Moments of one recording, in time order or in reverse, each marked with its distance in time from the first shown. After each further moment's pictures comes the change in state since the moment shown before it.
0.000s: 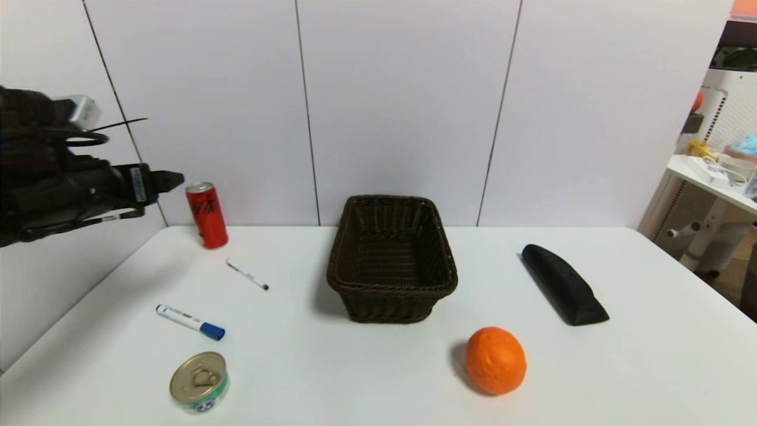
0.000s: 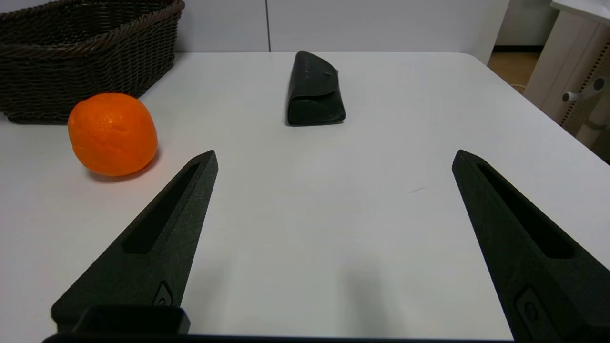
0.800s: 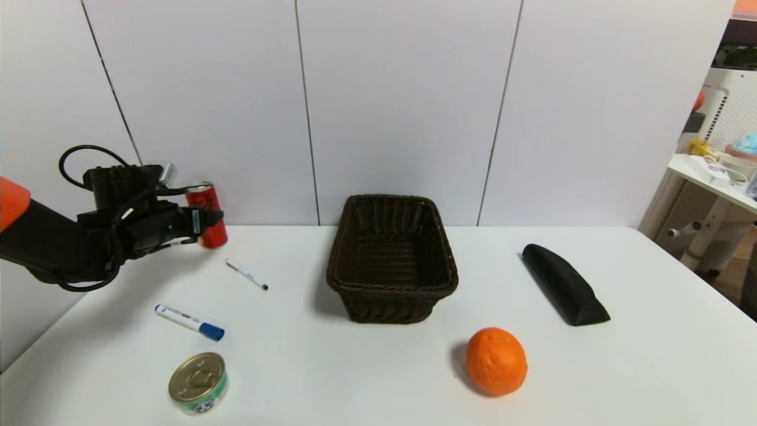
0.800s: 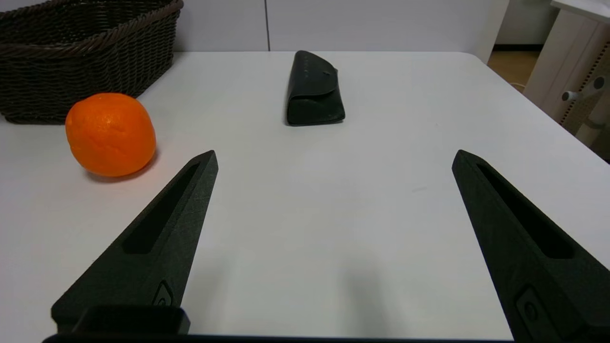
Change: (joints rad) left arm 0.081 0.444 -0.026 -0.358 -0.093 0.093; right arm 0.000 0.000 0.000 0.000 0.000 0.000
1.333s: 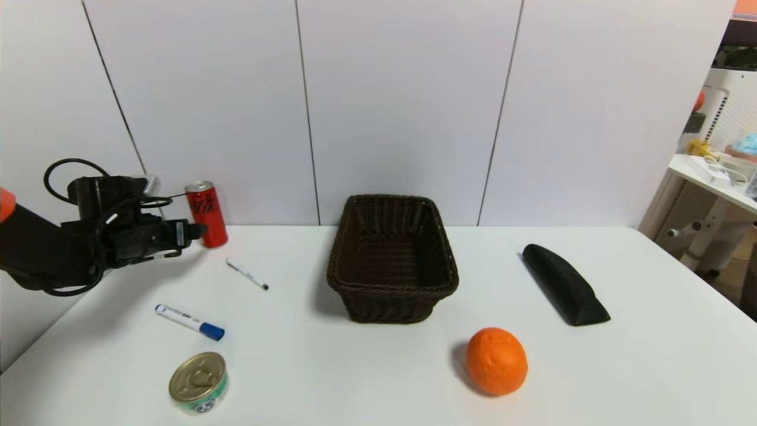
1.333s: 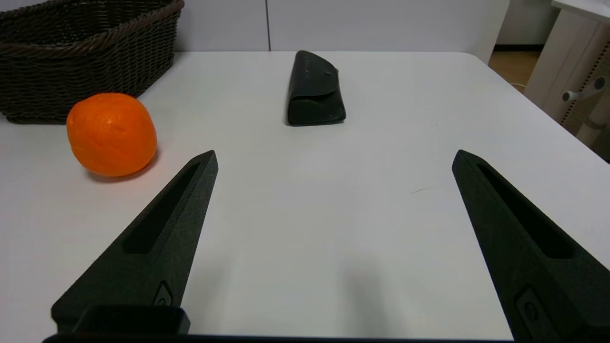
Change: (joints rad) left arm 0.055 0.005 0.020 0.065 -0.032 -0.004; right arm 0.000 0.000 0.000 0.000 0.000 0.000
